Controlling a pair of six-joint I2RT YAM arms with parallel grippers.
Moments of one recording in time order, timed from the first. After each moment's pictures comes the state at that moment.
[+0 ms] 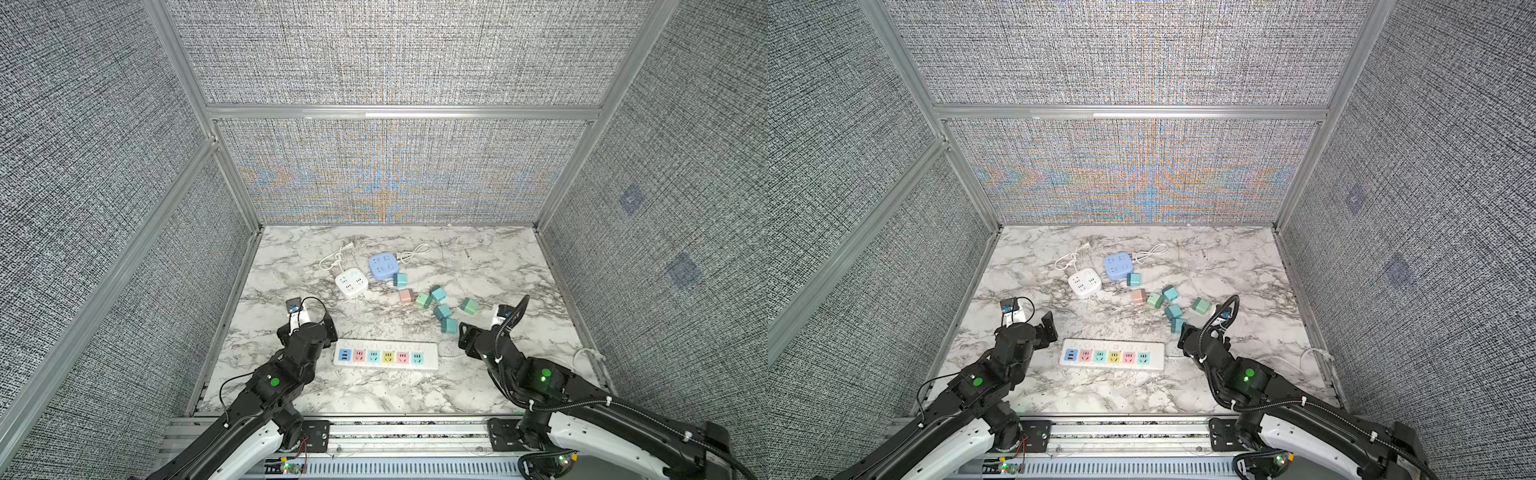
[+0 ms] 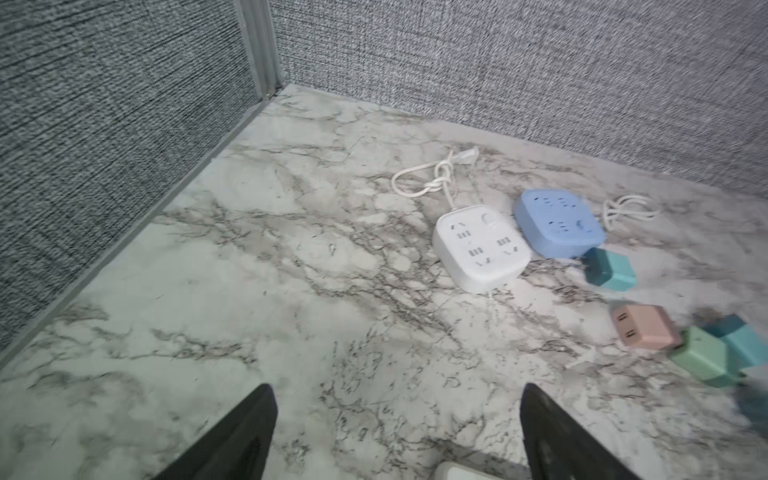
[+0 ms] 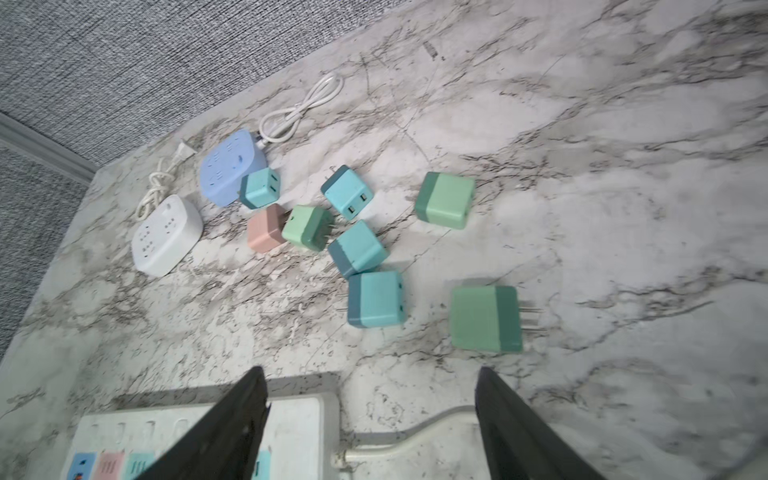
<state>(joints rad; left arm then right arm) -0.68 0.60 0.41 -0.40 -0.66 -0.55 0.92 0.74 0.48 -0.46 0.65 0.95</state>
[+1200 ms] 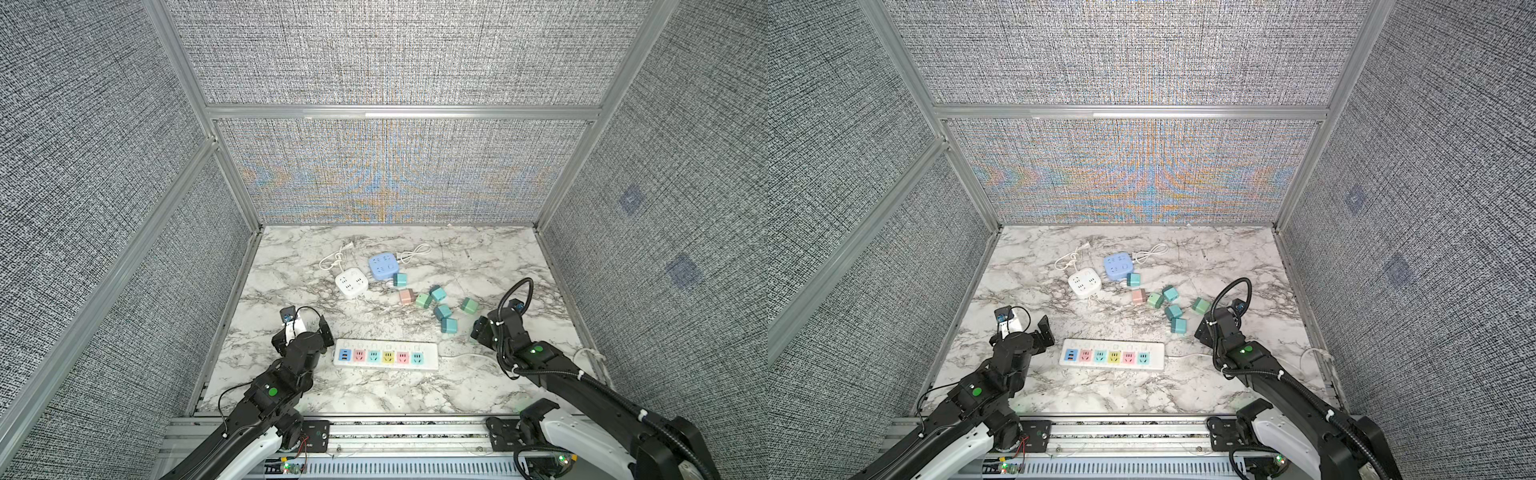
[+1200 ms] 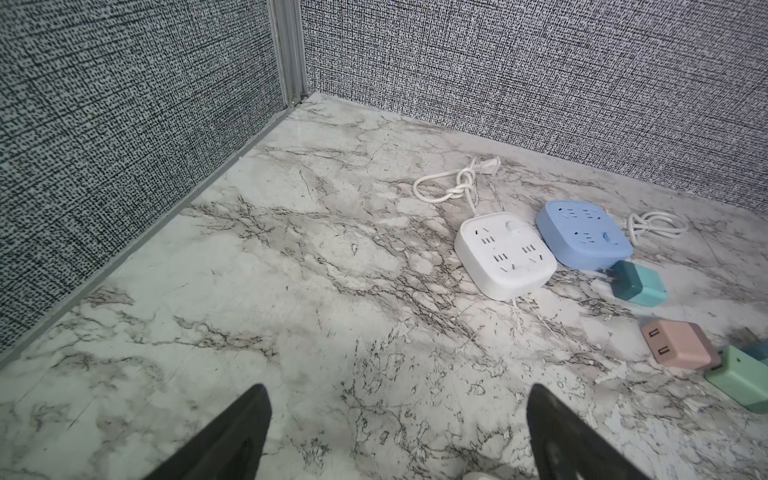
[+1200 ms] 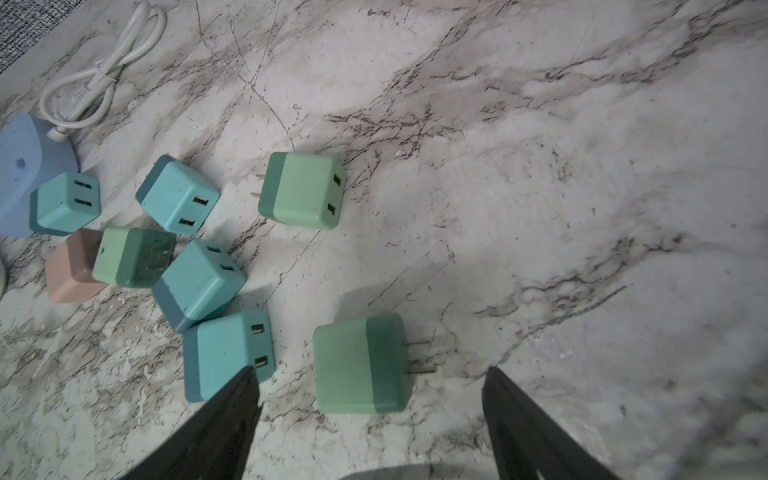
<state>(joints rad) -0.68 0.51 0.33 -0.36 -0.71 -0.55 0.44 0.97 0.44 -0.34 0.33 0.81</state>
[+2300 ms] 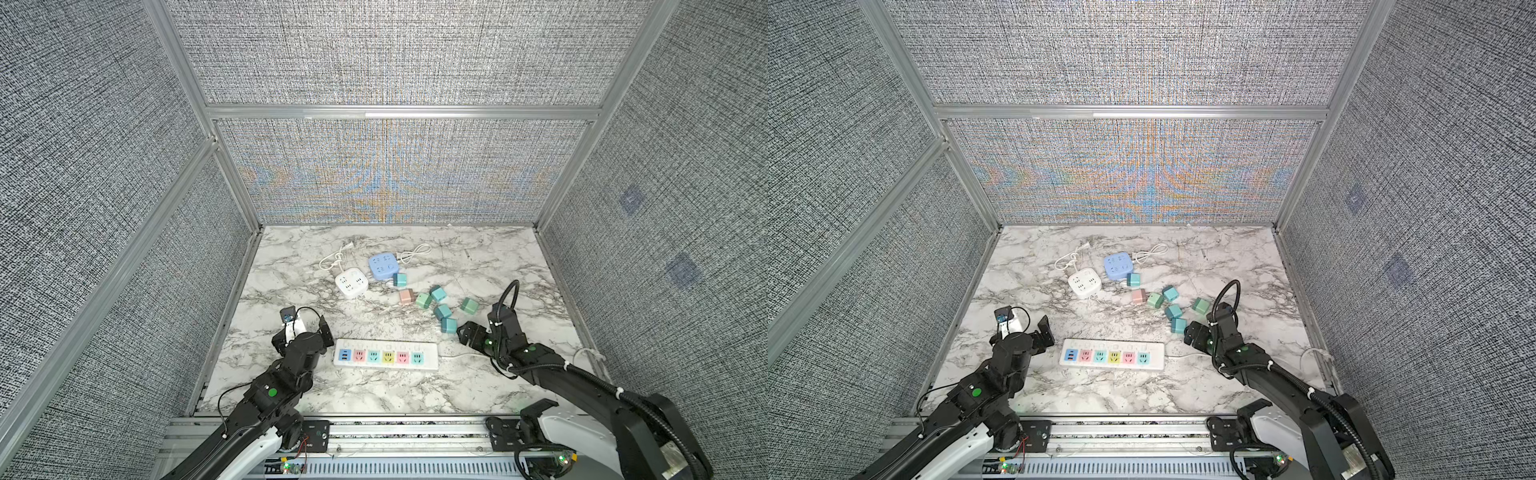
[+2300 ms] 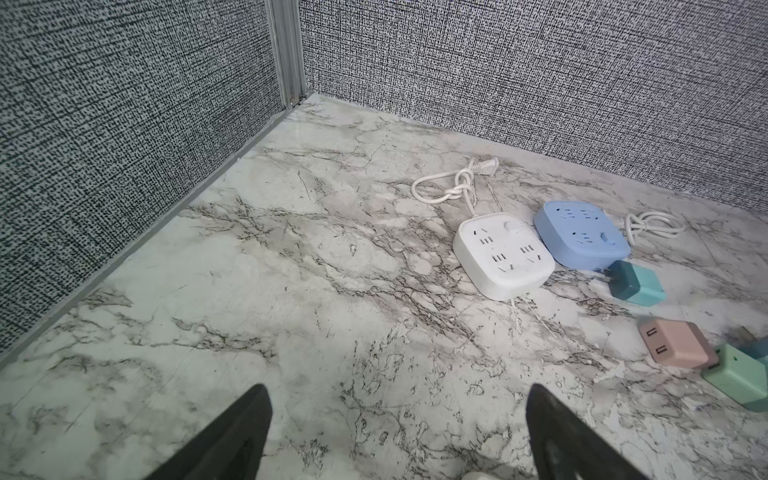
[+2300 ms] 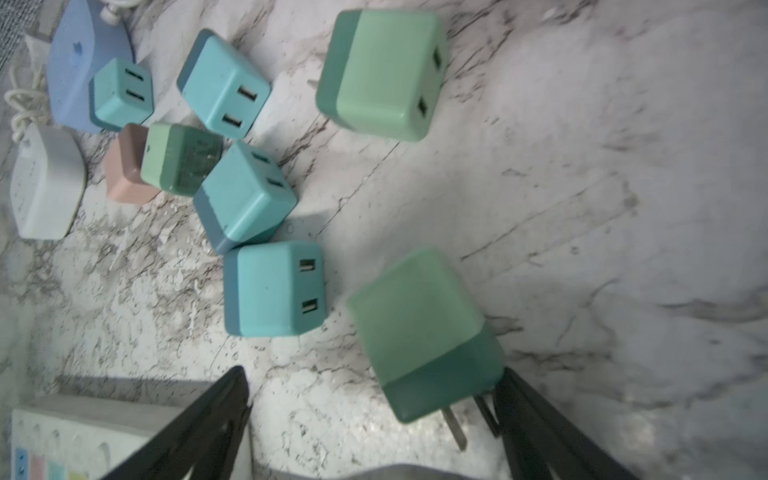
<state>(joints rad) -0.68 0.51 0.32 -0.36 -0.70 -0.55 0.41 1.07 0.35 -0.13 -0.03 0.76</state>
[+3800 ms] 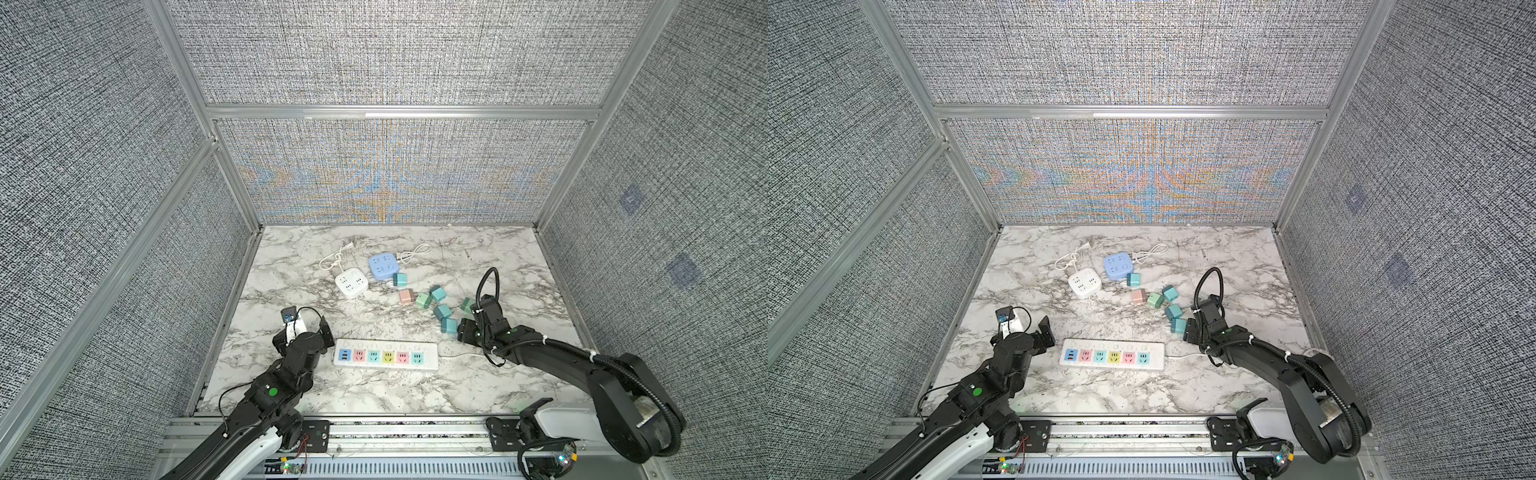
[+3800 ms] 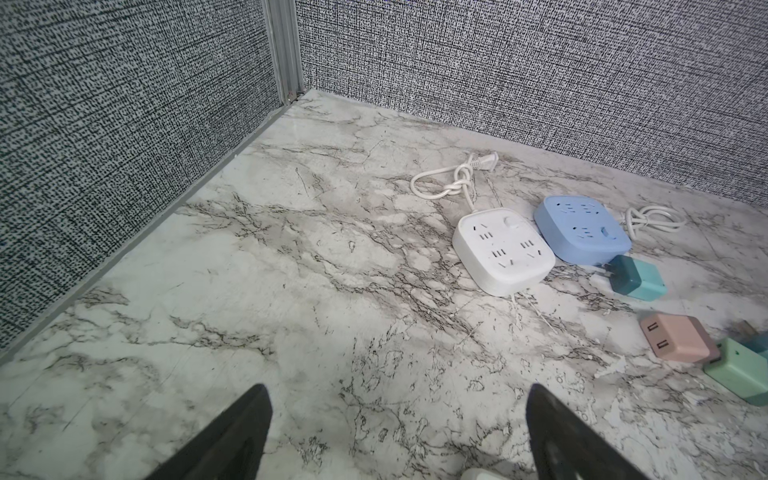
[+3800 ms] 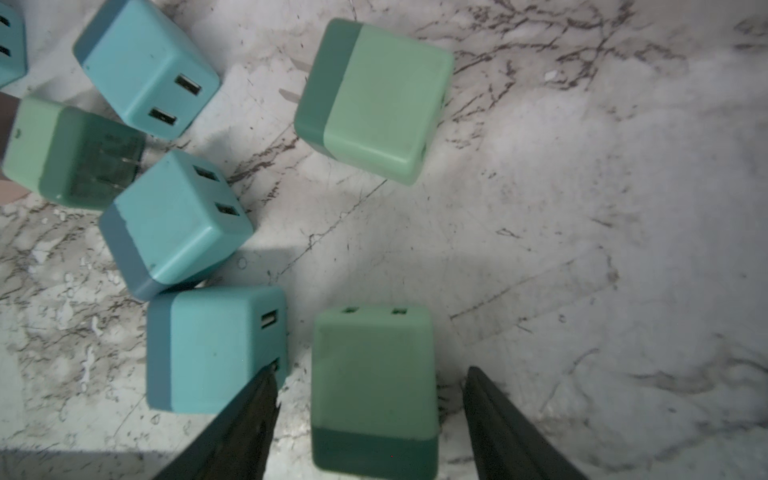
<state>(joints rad) -0.68 0.51 0.32 -0.36 -0.70 -0.55 0.46 1.32 0.51 -0.21 0.16 0.66</state>
